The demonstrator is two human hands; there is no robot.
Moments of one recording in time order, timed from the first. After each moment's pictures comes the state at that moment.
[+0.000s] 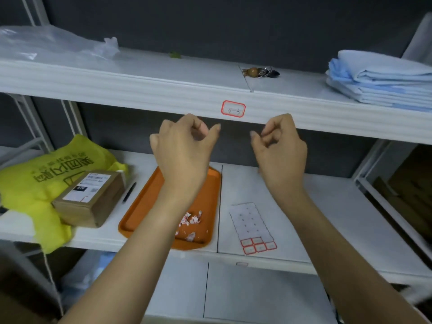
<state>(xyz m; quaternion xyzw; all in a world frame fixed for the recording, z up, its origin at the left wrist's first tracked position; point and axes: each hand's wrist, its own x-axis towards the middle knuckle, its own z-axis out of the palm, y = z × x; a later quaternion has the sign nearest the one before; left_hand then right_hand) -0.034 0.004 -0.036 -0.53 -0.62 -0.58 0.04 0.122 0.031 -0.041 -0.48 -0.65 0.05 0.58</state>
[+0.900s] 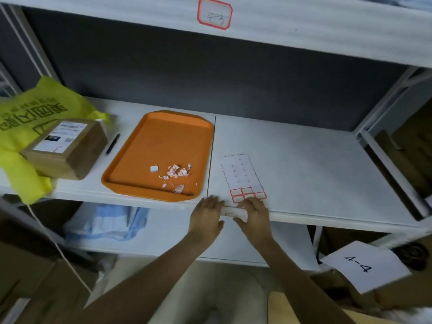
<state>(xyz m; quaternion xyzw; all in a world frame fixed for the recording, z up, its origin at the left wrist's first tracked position) 0.037 -0.012 -0.341 -0.76 -0.64 -0.11 -0.09 0.203 0.008 -0.359 -0.62 -0.75 0.08 0.21</state>
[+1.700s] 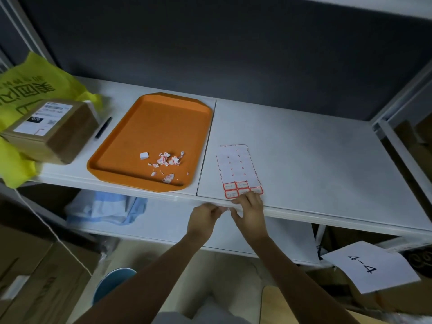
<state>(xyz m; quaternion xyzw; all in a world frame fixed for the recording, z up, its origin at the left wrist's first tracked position) 0.076 0.000 -0.391 -0.43 -0.66 -0.39 -0.48 0.223 0.028 -0.400 -0.54 -0.77 0.06 0.32</state>
